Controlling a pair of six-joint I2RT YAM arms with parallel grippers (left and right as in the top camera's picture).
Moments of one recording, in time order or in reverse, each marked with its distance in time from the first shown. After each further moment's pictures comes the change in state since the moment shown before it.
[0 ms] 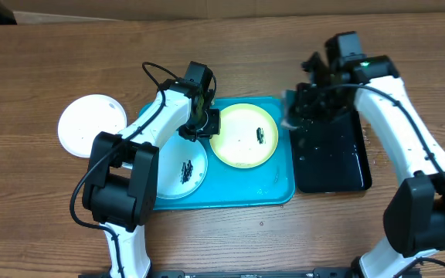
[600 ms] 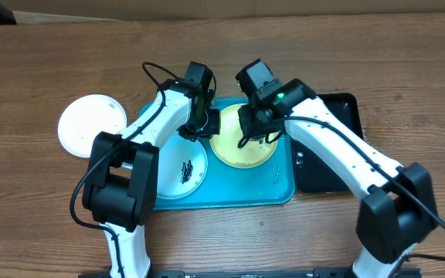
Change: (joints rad) left arm 0.000 0.000 0.000 0.000 0.000 0.000; right arm 0.375 0.058 0.000 0.089 0.491 0.143
